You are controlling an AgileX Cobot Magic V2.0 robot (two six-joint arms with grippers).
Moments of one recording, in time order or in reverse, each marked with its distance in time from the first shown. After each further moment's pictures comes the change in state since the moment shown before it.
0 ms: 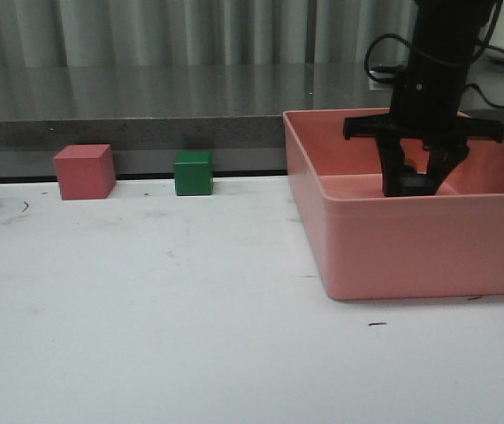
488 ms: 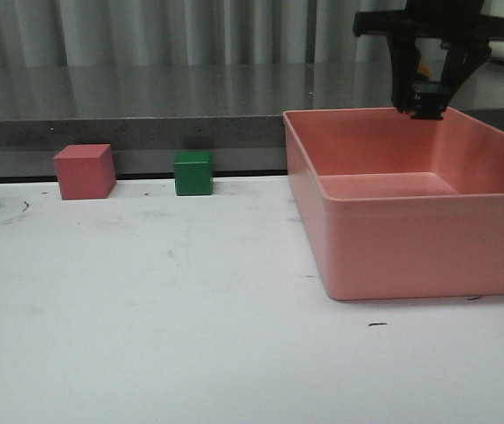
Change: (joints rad) left arm 0.000 0.000 0.000 0.000 0.000 0.000; right arm 0.002 -0.160 -0.106 0.000 0.129 0.000
